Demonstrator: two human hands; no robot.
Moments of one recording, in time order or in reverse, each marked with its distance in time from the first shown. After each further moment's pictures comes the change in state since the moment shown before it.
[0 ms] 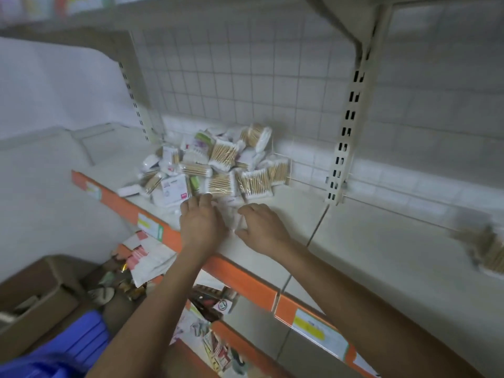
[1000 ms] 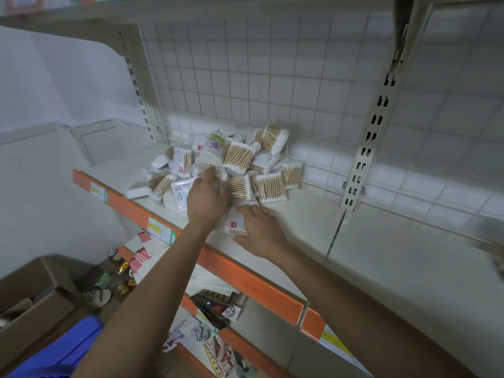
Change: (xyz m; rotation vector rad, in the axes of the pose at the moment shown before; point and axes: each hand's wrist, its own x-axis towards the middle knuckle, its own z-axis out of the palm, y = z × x) left_hand 0.069 -0.028 0.000 -0.332 0.070 0.010; right_hand 0.038 -0.027 0.033 0.040 -0.020 0.068
